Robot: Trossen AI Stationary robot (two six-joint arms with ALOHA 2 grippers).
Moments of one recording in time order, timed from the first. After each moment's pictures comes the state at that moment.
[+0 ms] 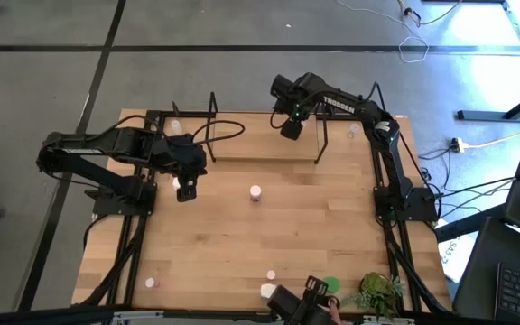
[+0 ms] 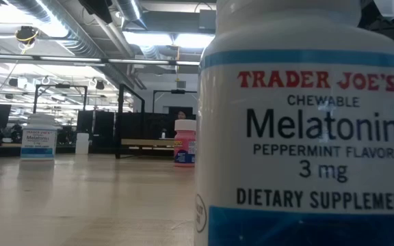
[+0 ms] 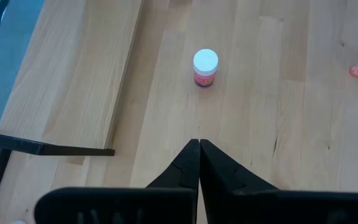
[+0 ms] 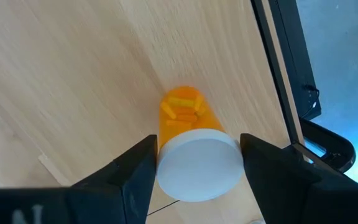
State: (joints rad) left arm -0.05 1.11 1.29 -1.04 -0.23 -0.15; right arm -0.61 2.16 2.00 -1.30 0.14 -0.18
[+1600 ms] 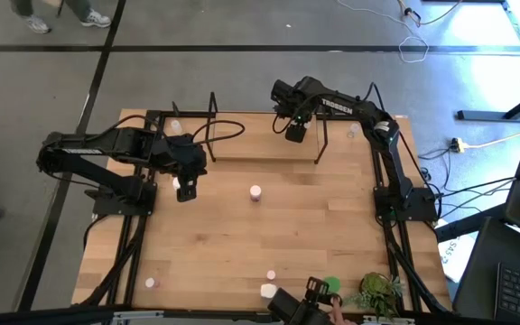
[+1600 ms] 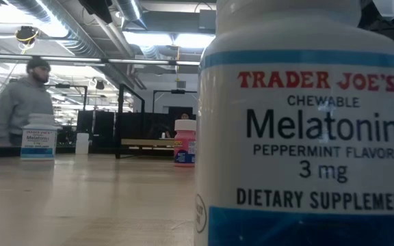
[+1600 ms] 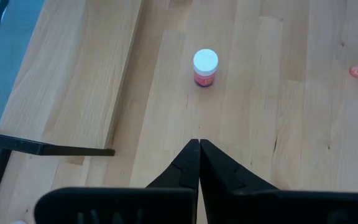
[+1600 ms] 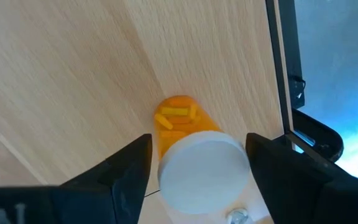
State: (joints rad) left arm -0.05 1.11 1.29 -1.04 -0.23 -0.15; right arm -0.60 2.17 1.95 -1.30 0.21 -0.24
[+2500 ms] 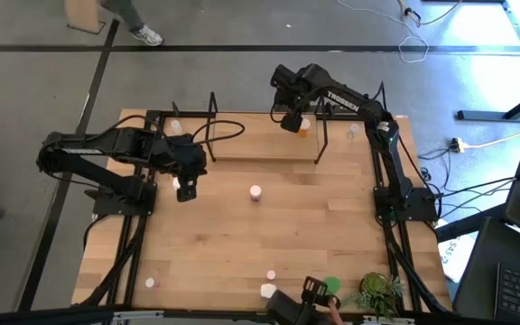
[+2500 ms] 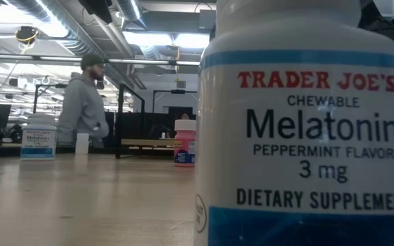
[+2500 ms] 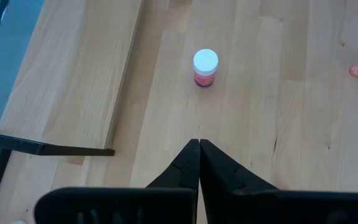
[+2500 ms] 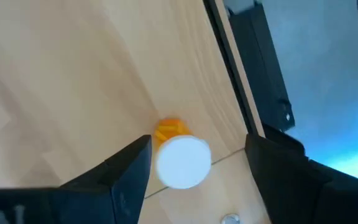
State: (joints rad) left arm -0.05 1.11 1.29 -1.04 -0.23 -0.15; right arm -0.59 2.16 2.19 -1.41 0.17 -0.21
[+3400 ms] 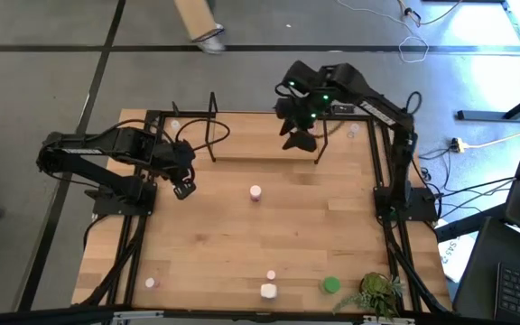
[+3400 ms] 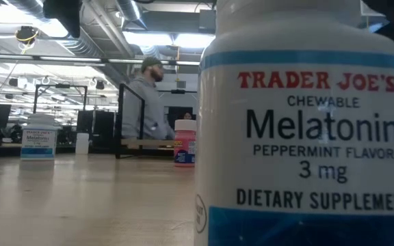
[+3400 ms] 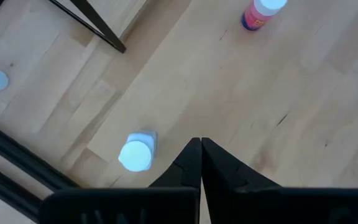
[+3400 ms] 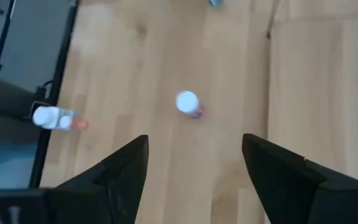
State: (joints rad) left arm -0.05 1.11 1.29 -1.30 -0.23 -0.67; right arm -0.39 1.93 2.34 -1.52 -0.50 -0.34
